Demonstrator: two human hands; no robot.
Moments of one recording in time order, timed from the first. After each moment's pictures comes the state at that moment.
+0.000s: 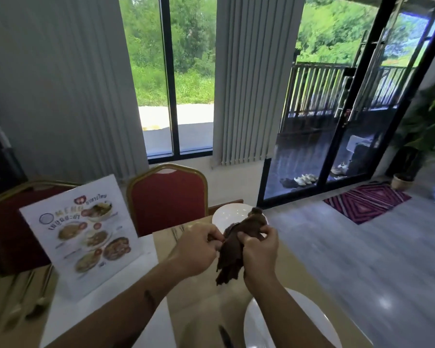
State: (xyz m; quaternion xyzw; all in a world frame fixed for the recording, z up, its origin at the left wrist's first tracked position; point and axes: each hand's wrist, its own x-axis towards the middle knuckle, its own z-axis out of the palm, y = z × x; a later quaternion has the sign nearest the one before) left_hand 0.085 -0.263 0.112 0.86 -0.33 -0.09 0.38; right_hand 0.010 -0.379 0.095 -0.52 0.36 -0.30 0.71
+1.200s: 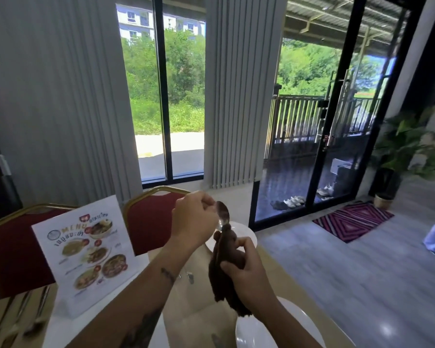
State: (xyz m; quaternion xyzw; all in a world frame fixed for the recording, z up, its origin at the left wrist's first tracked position) left_hand 0.044 -0.263 0.208 0.84 -0.24 0.13 0.47; right_hand -0.067 -0.354 0.115 -0.73 0.15 -0.21 0.63
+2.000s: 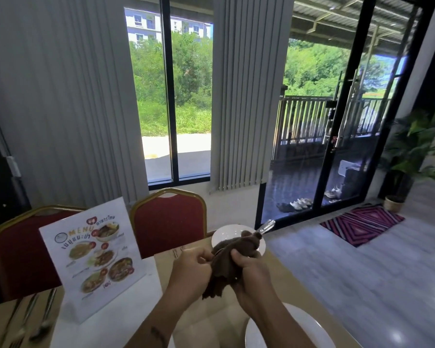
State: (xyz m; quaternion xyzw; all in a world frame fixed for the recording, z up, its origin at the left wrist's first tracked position) left_hand 0.032 -0.226 0.127 0.84 -0.20 -0.09 0.51; right_hand -0.022 -0.347 0.101 -0.39 0.25 -0.21 0.86
